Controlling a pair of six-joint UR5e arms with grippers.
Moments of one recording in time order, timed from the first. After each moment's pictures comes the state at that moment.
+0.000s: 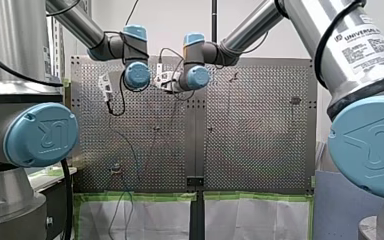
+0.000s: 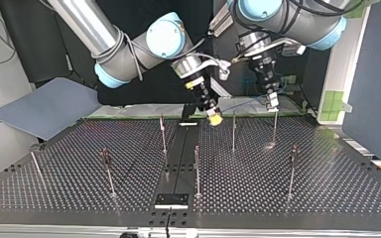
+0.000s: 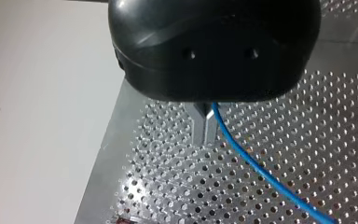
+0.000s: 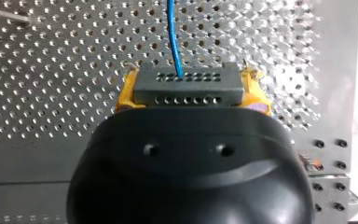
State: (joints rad) left arm -0.37 -1.48 -2.05 -2.64 -2.31 -1.73; right arm 2.46 -1.08 1.35 -0.27 1.58 1.63
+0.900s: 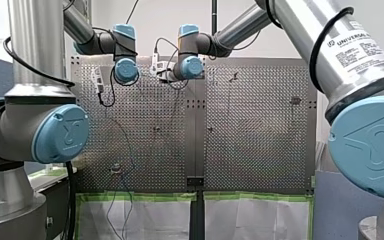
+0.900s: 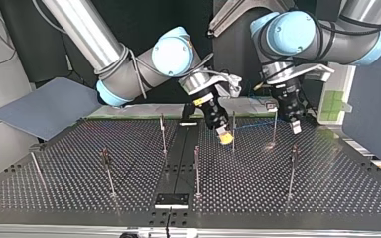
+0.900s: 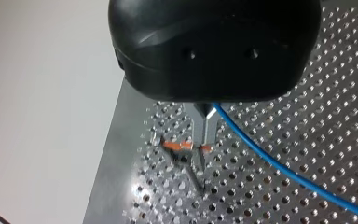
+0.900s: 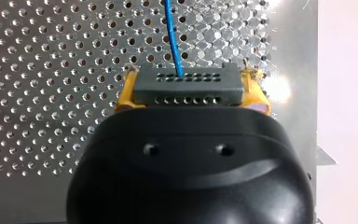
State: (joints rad) left arm -0.15 -1.51 -1.95 -2.70 -2.09 -1.70; right arm 2.46 -1.01 1.13 -0.16 1.55 1.63
